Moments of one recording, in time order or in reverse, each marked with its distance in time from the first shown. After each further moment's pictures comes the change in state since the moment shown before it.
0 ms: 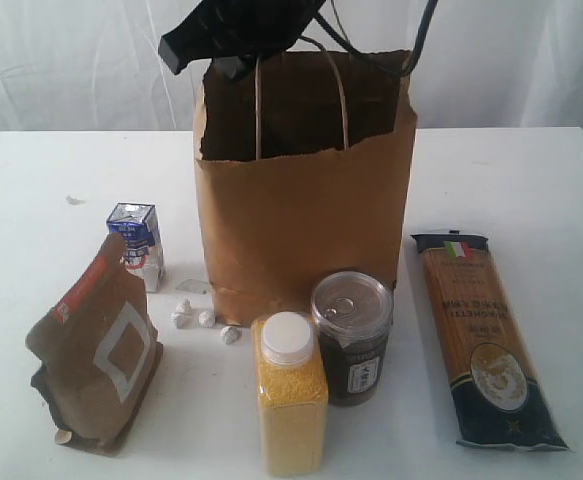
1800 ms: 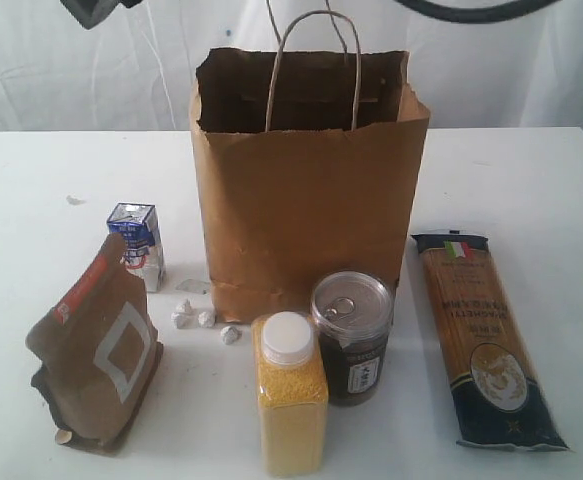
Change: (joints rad) left arm 0.000 0.000 0.000 0.000 0.000 0.000; right arm 0.303 -0.263 0.016 -0.069 0.110 0.081
